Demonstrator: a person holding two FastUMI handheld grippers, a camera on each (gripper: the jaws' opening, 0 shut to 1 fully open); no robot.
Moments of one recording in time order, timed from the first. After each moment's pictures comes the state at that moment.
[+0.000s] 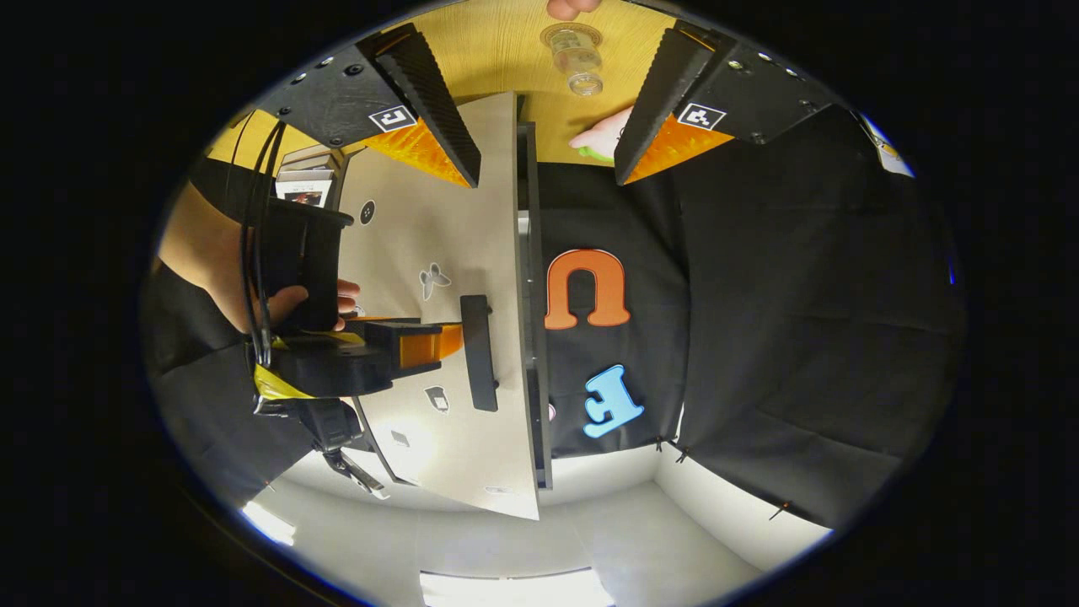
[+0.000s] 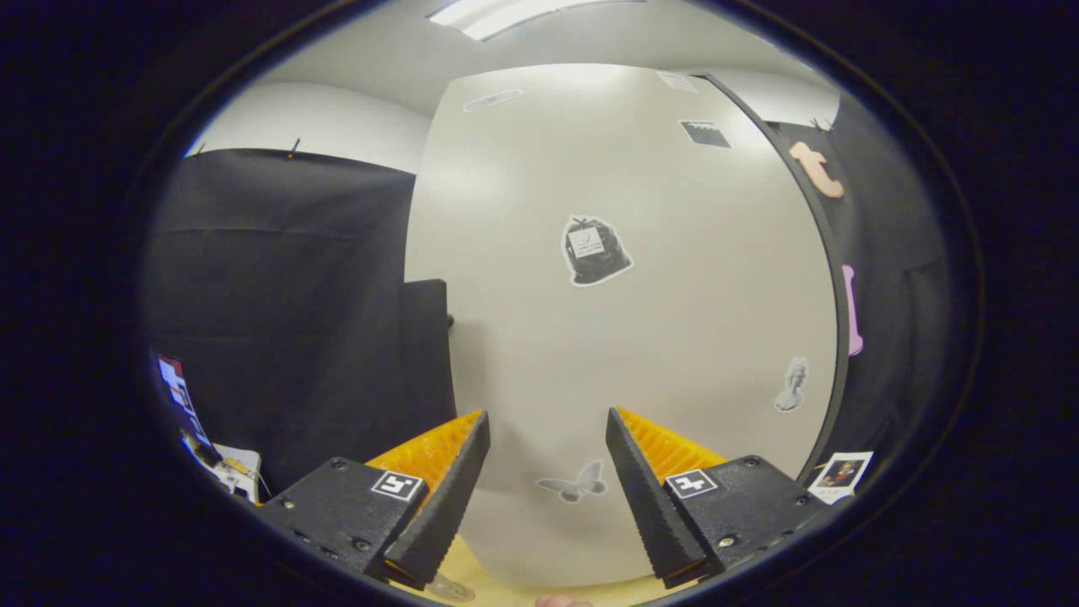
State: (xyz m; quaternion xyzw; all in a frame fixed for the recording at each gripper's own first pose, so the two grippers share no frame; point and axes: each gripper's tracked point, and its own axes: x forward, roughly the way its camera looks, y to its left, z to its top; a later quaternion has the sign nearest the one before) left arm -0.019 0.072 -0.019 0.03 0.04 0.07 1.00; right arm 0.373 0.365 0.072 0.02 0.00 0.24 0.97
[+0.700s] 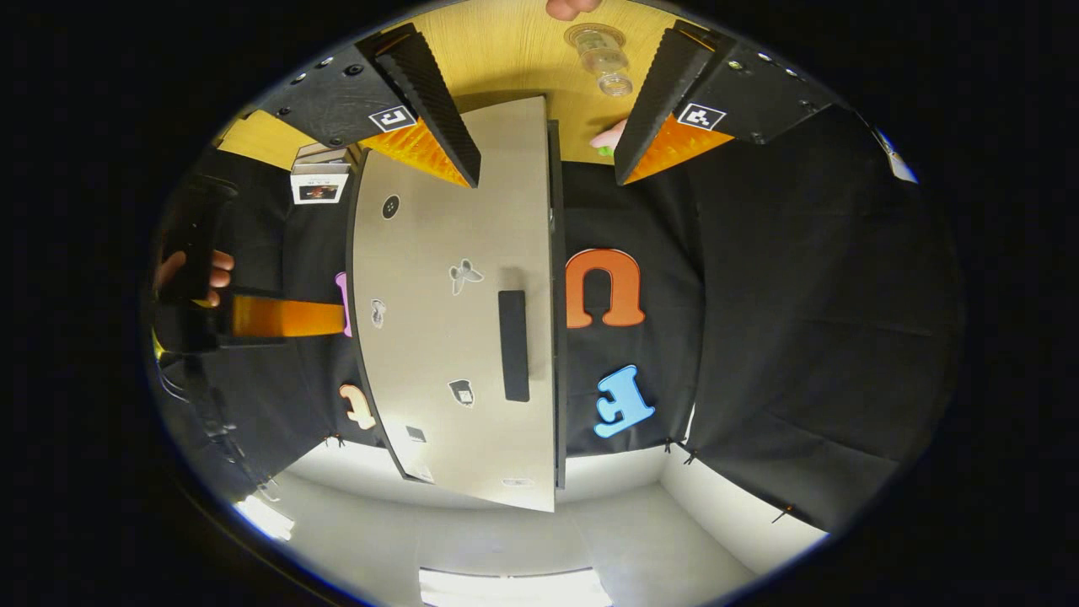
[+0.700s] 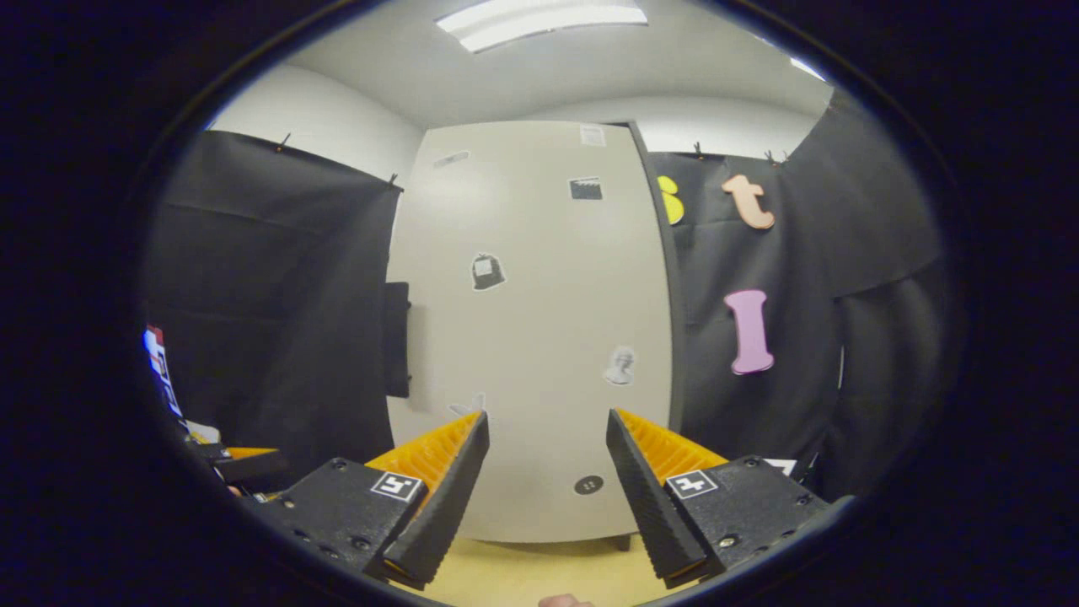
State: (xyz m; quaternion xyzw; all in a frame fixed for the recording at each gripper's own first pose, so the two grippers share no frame) left arm -0.017 0.065 -0.017 0.02 0.03 0.04 1.00; right arm 0.262 0.207 0.055 -0.02 -0.03 0.11 0.99
